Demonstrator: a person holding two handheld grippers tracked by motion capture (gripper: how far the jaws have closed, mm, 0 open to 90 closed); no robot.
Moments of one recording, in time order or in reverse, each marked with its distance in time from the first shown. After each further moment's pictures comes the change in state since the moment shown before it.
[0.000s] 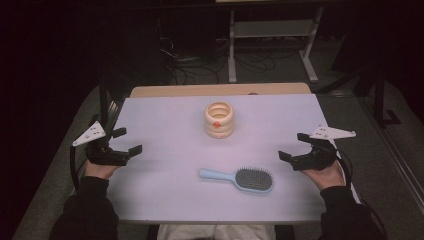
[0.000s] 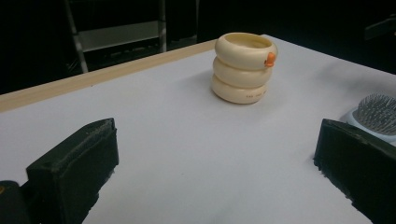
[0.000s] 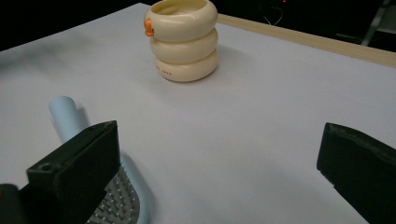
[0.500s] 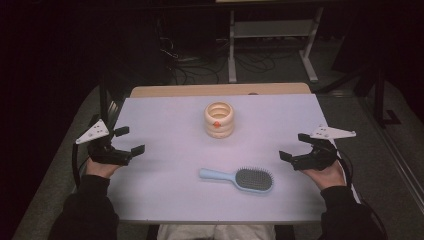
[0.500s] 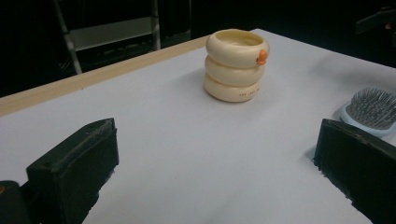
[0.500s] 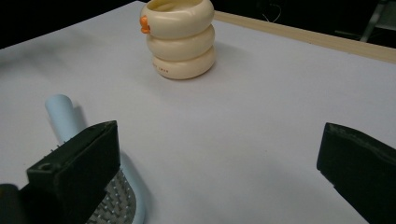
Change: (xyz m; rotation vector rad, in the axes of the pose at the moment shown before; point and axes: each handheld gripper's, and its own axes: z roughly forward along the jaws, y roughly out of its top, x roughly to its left) left arm -0.006 0.011 0.006 0.027 -0.029 0.040; right arm -0.003 -0.002 0.000 0.008 -0.006 0.008
